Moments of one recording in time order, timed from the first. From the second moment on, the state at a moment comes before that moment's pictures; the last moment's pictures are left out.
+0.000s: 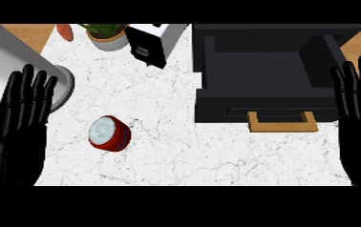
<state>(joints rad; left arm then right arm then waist) 0.05 0.07 0.00 -2.10 0.00 0.02 0.01 -0.01 -0.09 -0.04 -2.10 -0.02 -0.03 -0.01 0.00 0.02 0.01</state>
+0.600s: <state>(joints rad) 0.07 0.37 -0.16 -2.04 0.40 -0.58 0.04 0.05 -0.10 -0.03 -2.04 -0.01 -0.03 0.12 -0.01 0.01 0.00</state>
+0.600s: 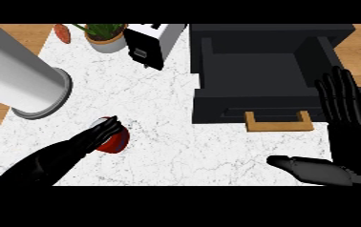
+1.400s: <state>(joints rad) 0.03 0.60 0.06 -1.86 0.78 -0.86 0.15 0.21 -0.10 -0.07 -2.10 -0.03 0.03 0.11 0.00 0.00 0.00</state>
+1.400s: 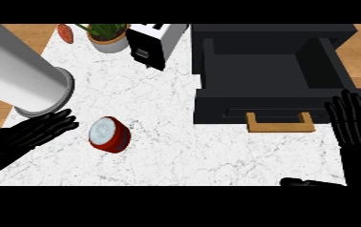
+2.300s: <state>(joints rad) -0.07 0.36 0.09 -1.66 0.46 -0.95 0.11 0.24 -0.11 -0.19 -2.04 -0.09 0.13 0.05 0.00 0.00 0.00</state>
